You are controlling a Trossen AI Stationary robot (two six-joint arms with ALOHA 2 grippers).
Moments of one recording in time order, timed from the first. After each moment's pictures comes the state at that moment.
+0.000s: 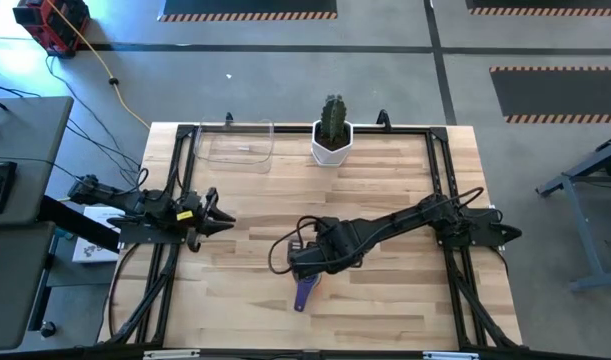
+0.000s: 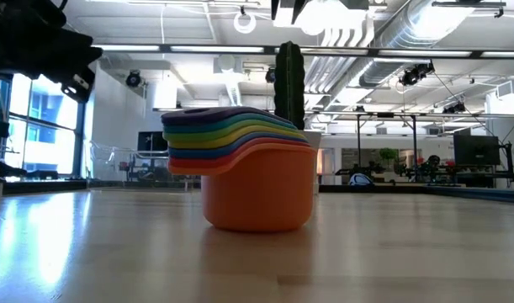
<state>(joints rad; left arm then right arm) -0.29 0.01 0.01 0.03 -0.15 -0.23 0.37 2.19 2.32 -1.47 0.20 1.93</state>
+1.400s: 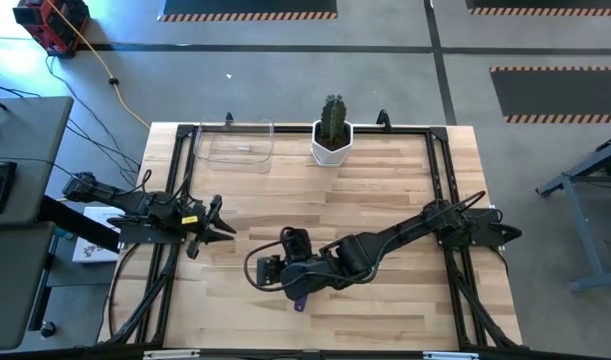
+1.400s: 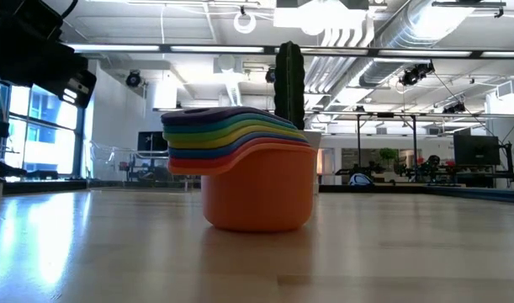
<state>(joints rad) -0.29 0.10 0.01 0.01 -0.01 -0.17 0.44 2.19 2.32 -0.79 0.48 1.64</state>
